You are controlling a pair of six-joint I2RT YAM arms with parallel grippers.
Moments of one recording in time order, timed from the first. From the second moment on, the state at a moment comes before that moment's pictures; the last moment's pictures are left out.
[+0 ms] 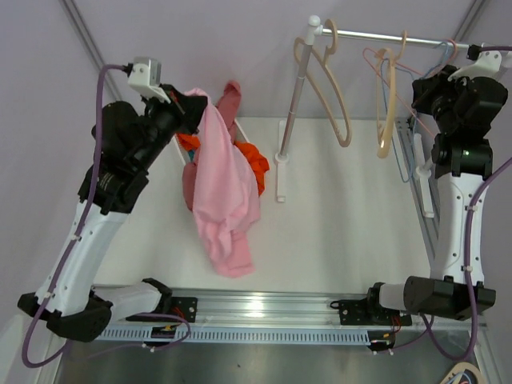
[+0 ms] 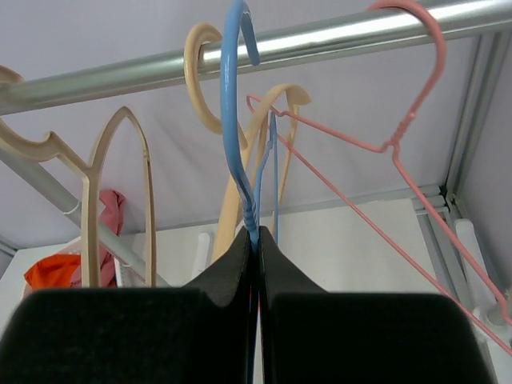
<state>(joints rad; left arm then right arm) -0.47 1.14 1.60 -0.37 0.00 -0.30 -0.18 1.31 1.69 -0.36 -0.19 0.28</state>
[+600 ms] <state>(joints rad) -0.33 1.85 2.43 -0.24 0.20 -0.30 -0.18 1.63 2.01 -0.36 -0.17 0.21</state>
